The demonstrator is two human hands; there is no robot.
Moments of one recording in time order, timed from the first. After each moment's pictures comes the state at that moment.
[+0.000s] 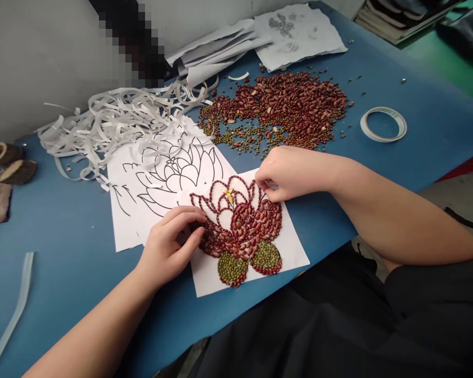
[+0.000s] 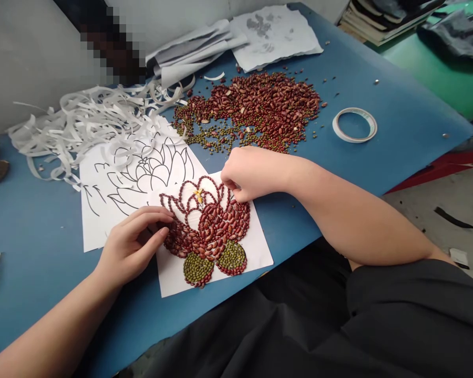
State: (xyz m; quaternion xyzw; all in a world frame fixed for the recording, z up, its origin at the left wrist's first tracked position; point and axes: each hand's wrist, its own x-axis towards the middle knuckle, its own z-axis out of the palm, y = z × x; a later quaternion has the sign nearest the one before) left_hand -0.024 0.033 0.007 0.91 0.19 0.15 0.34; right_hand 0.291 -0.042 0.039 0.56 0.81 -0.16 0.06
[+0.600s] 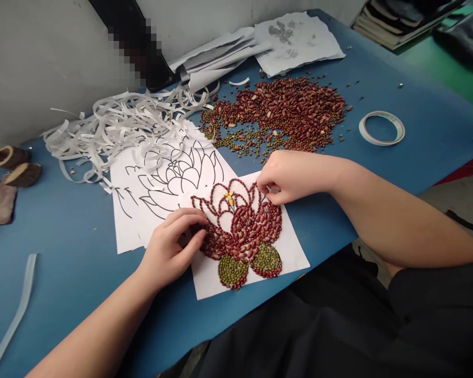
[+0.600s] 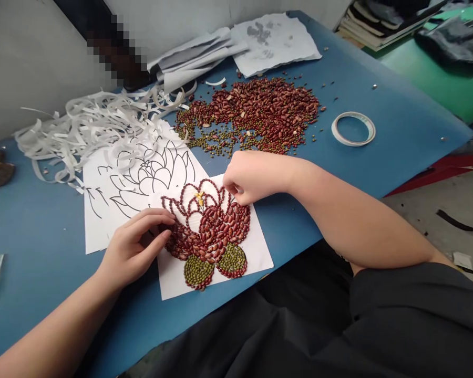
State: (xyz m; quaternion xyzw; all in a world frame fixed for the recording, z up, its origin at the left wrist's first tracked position) left_hand -0.025 0.034 0.006 0.91 0.20 0.14 0.35; right_hand 0.297 -0.041 0.040 0.53 0.83 -0.20 0.03
